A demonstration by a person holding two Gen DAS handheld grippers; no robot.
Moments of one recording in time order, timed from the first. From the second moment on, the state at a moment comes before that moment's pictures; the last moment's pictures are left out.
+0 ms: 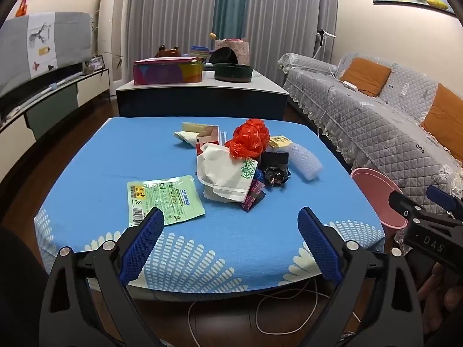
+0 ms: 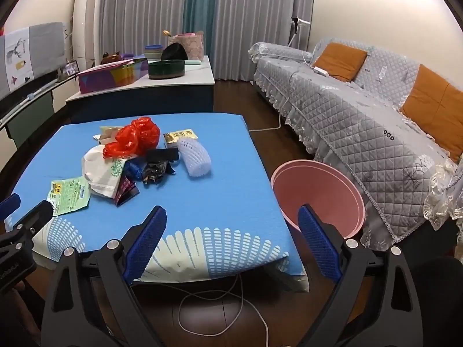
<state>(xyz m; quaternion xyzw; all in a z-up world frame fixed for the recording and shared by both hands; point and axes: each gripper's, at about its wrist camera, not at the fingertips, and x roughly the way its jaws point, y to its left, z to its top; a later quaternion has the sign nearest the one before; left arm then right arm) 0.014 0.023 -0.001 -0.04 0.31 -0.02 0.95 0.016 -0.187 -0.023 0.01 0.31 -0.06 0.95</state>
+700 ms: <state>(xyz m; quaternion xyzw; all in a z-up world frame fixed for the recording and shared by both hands) 0.006 0.020 -0.008 -0.03 0.30 -0.02 0.95 0.012 -0.179 -0.015 0.02 0.30 -0.05 0.95</state>
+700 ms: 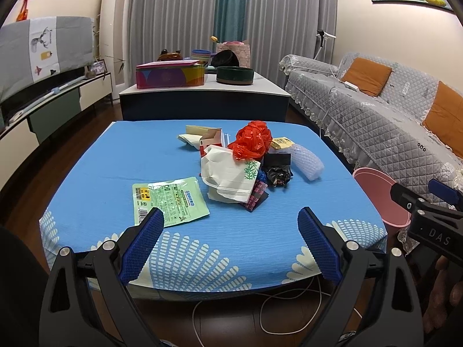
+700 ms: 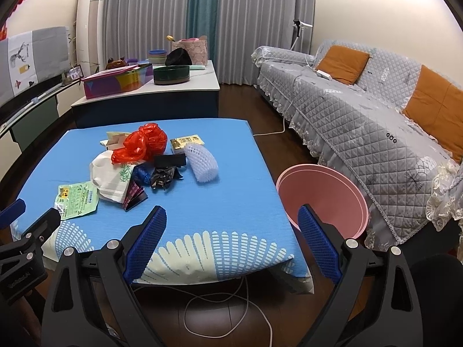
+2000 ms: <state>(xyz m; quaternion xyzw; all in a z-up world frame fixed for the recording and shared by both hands) 0.006 0.021 -0.012 -0.03 0.30 -0.02 0.95 0.011 -0.174 -0.015 0.02 0.29 -0.04 0.95</state>
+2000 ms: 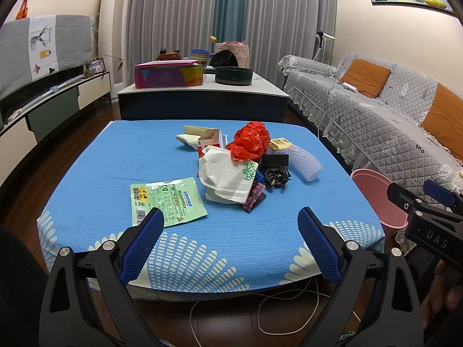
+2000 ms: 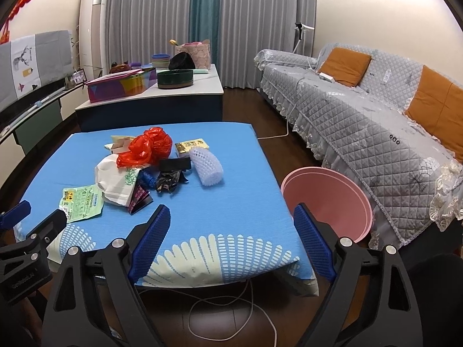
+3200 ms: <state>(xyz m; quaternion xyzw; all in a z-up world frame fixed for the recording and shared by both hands) 0.099 0.023 0.007 -0.02 0.27 -0.07 0.96 0.141 -0.194 0.034 0.07 0.26 0.08 0.96</state>
